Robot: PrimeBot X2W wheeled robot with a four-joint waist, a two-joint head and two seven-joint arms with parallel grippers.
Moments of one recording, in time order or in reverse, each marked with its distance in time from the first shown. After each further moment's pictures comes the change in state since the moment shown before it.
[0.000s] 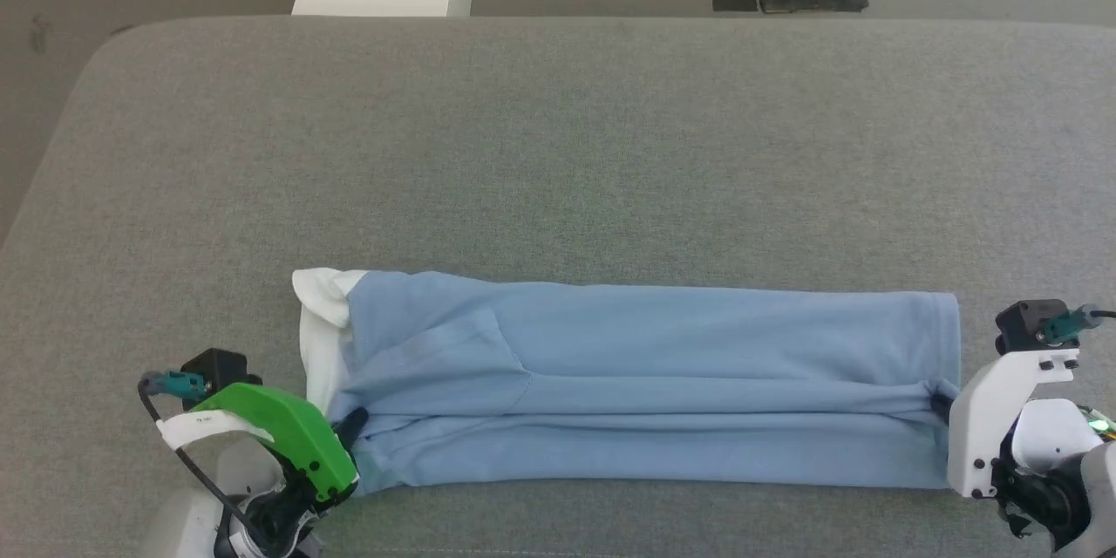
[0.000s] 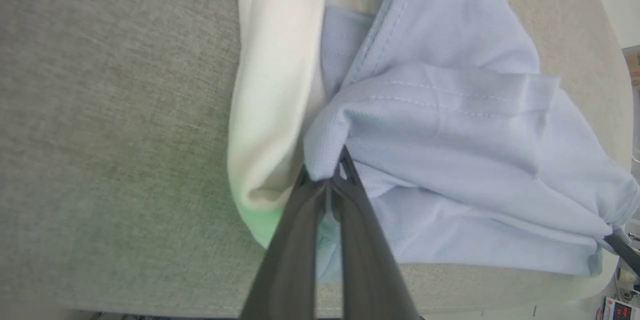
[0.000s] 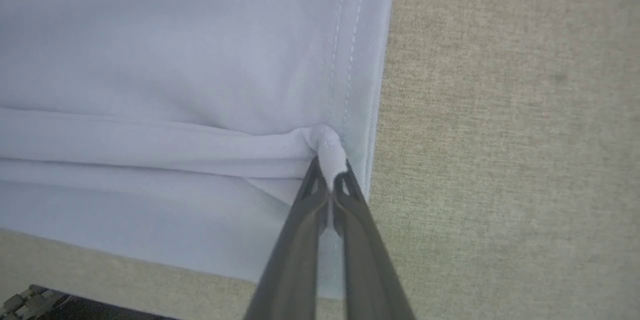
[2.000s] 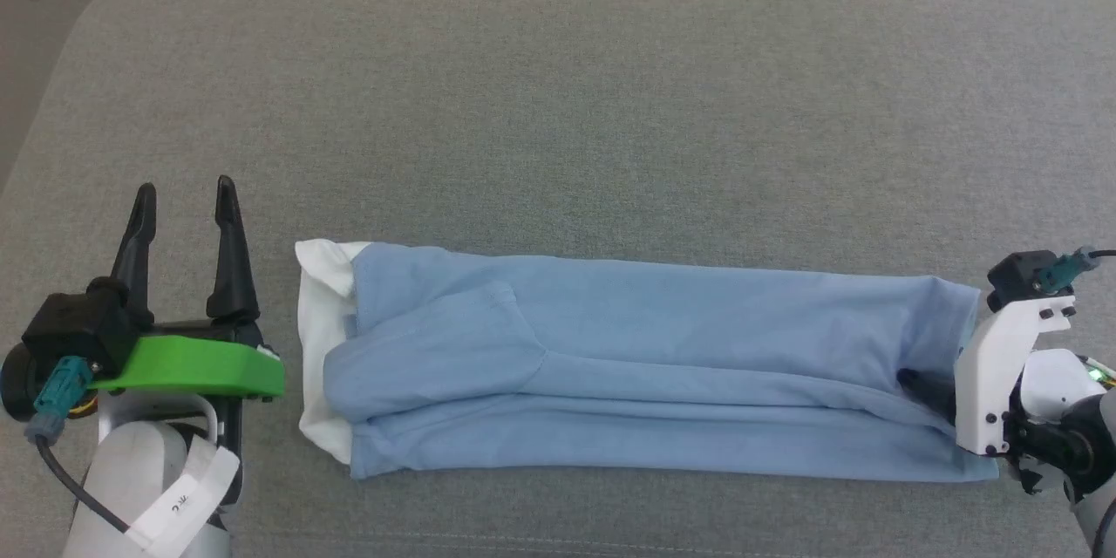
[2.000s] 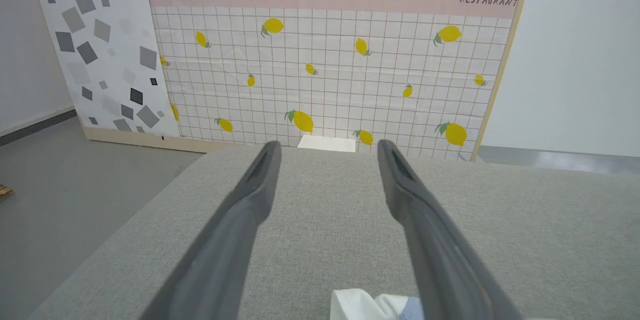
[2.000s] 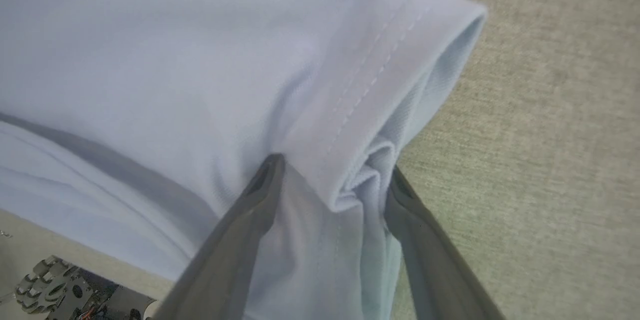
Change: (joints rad) left arm -0.059 -0.017 0.160 -0.200 0.578 -0.162 -0.775; right arm -0.130 -0.156 0.231 0.063 0.289 -0.001 0.084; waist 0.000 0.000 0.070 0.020
